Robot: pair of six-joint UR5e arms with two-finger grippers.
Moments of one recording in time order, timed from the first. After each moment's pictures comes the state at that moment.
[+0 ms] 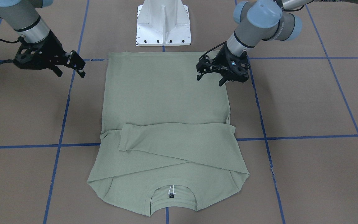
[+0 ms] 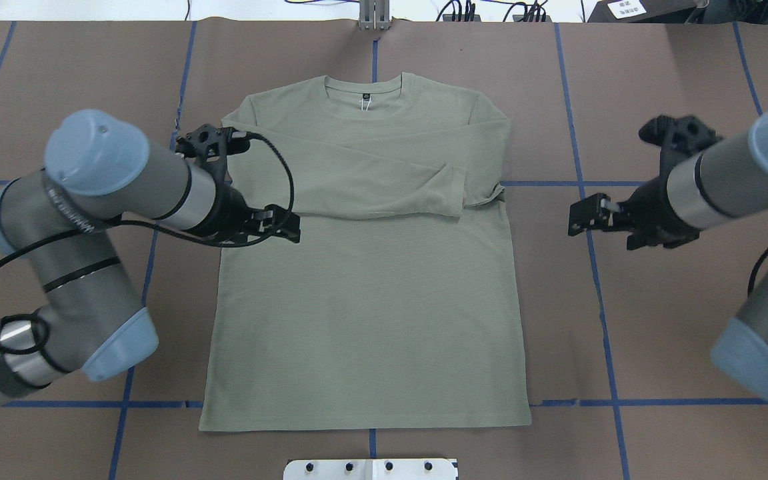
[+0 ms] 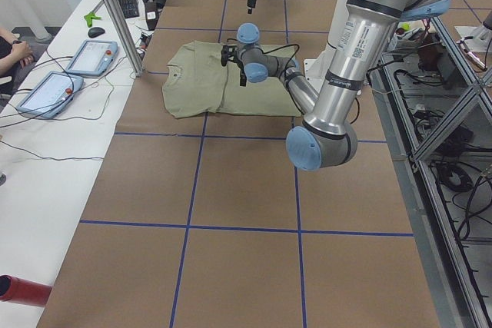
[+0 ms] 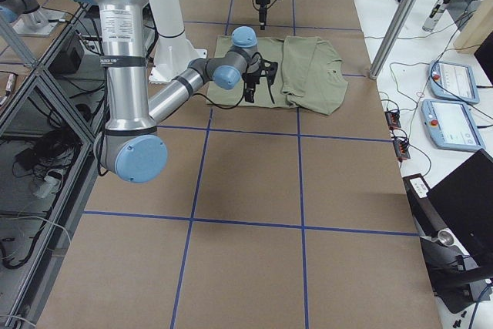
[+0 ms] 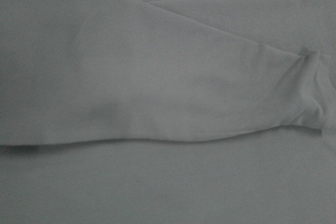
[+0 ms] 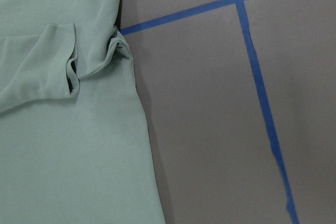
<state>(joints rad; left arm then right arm) -0.61 -1.89 -1.93 -2.01 -2.02 -1.23 0.61 -1.58 2.14 -1.20 1.92 1.45</state>
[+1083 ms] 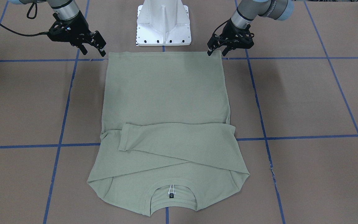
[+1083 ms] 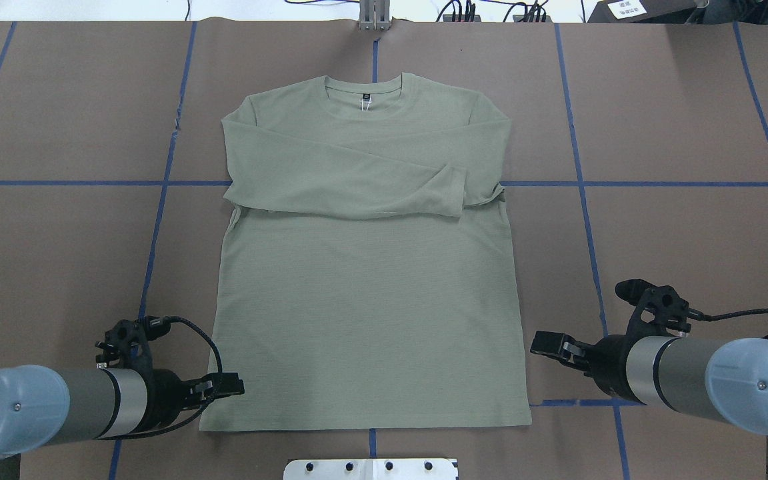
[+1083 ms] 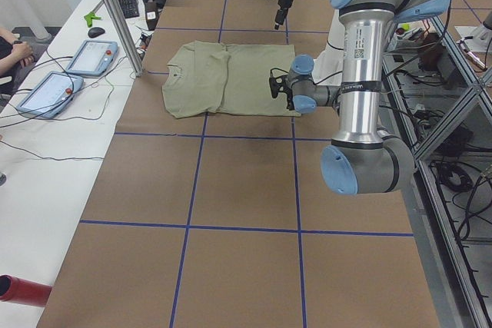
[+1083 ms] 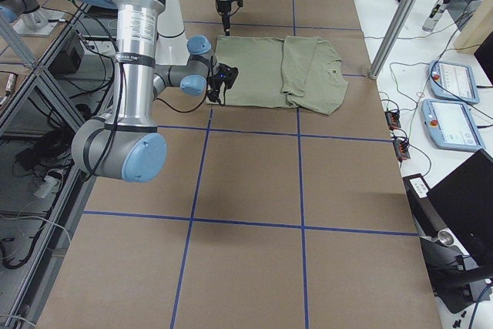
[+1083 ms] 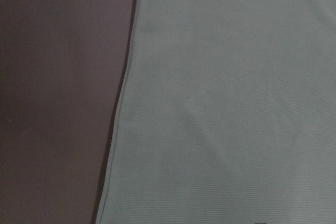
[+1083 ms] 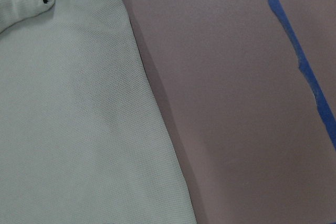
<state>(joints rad) -0.18 -1.55 -2.02 -2.28 -1.63 -1.74 0.26 -1.71 2.22 -1.08 1.58 1.79</state>
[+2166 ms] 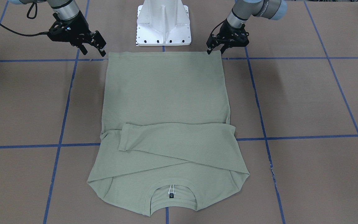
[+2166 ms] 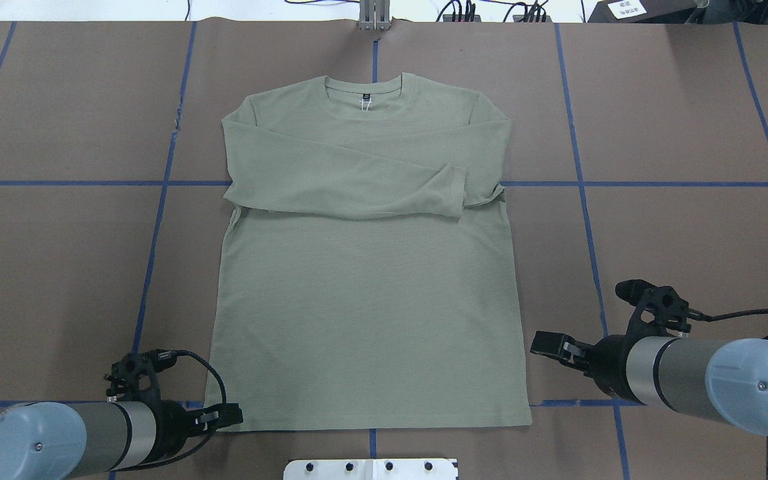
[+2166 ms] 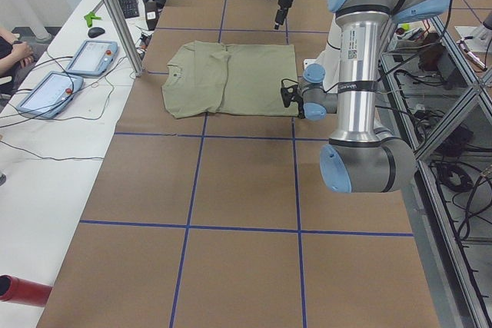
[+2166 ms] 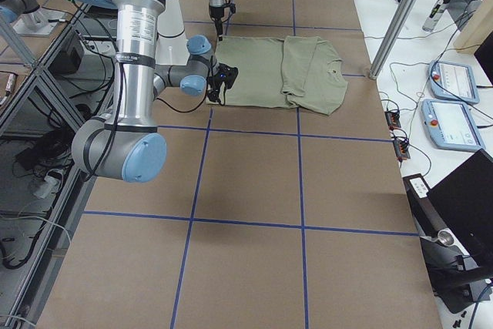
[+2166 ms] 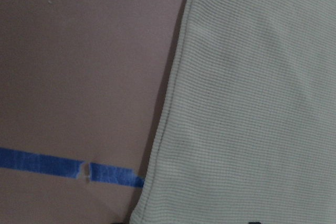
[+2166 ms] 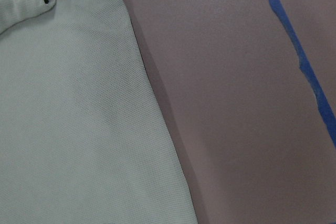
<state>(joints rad) -0.10 -1.55 -1.99 -2.27 -1.58 -1.78 0.26 -1.71 2.22 -1.08 1.58 1.79</state>
